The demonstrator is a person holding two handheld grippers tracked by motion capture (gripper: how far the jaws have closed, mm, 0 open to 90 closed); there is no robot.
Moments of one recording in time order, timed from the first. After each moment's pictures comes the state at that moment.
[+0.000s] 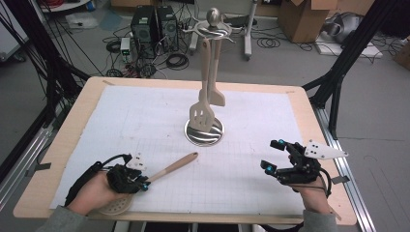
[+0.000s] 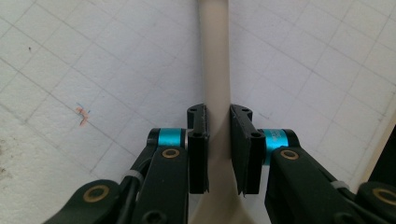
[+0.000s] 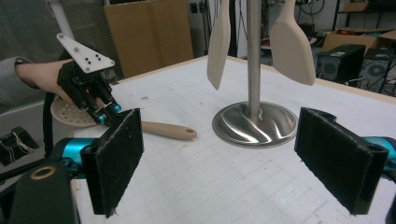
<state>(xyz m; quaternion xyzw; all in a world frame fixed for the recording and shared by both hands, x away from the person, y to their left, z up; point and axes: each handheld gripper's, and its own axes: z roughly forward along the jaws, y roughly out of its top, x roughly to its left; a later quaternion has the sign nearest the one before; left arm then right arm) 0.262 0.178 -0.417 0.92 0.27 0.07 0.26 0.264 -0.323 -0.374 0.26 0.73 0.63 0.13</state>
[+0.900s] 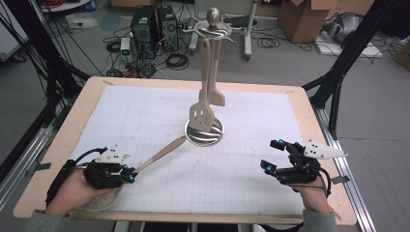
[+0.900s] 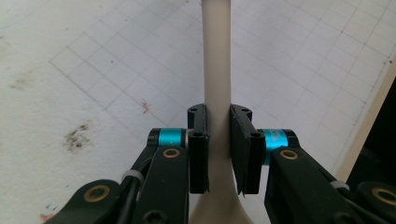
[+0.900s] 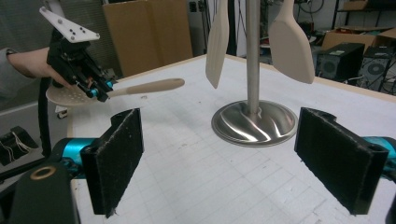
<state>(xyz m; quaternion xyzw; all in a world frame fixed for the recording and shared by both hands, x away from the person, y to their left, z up) 0.256 0.224 -0.386 0.89 0.30 0.10 0.34 0.265 -0.323 -0.375 0.26 0.73 0.62 0.12</state>
